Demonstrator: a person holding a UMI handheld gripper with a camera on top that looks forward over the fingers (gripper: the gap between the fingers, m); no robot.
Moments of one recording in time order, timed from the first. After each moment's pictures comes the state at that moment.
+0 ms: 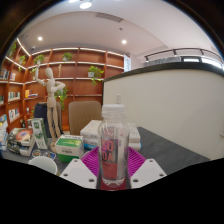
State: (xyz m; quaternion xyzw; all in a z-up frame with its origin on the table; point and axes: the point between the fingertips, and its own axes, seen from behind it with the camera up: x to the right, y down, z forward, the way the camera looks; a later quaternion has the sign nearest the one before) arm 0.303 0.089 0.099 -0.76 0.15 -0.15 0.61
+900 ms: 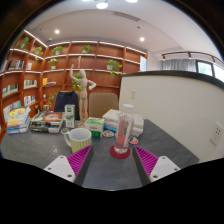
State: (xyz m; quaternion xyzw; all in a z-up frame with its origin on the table) arm 0.215 -0.052 0.114 -0.81 0.07 -0.11 0.58
